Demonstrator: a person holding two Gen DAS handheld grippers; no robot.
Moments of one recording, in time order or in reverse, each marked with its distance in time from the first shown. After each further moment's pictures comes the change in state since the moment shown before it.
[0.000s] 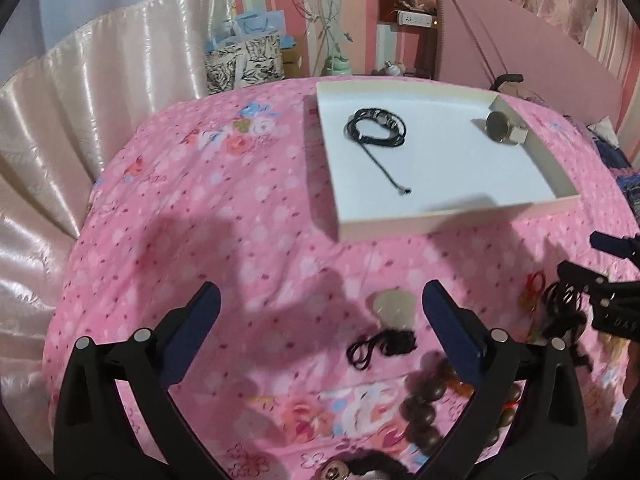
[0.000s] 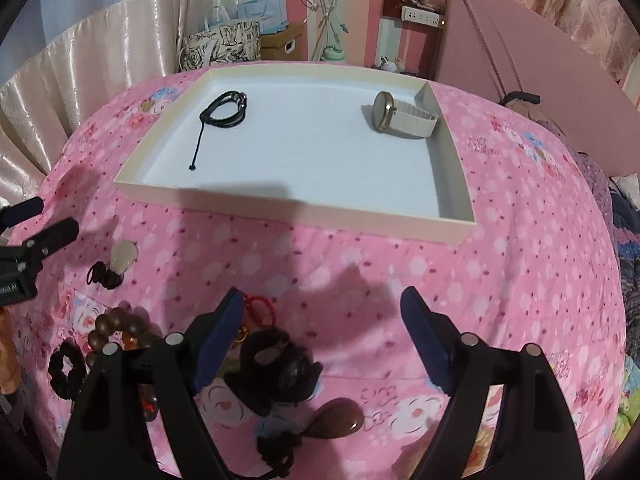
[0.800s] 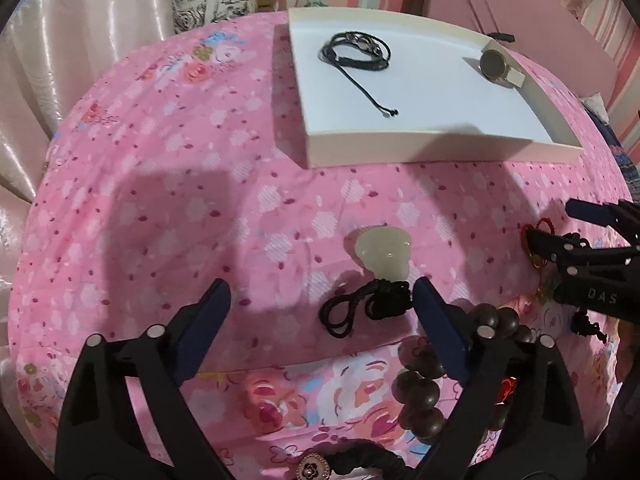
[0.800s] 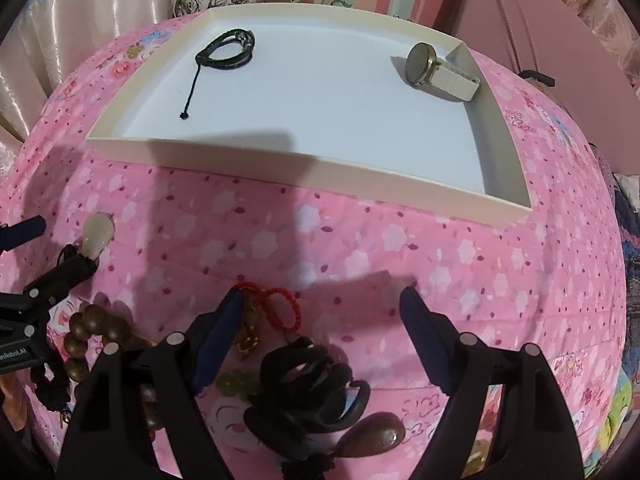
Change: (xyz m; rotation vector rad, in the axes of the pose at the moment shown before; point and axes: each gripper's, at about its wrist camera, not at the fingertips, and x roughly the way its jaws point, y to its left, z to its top) left arm 0.042 -0.009 -0.018 0.017 0.184 -0.092; right arm 0.048 0.029 0.008 -0.048 0.171 -0.040
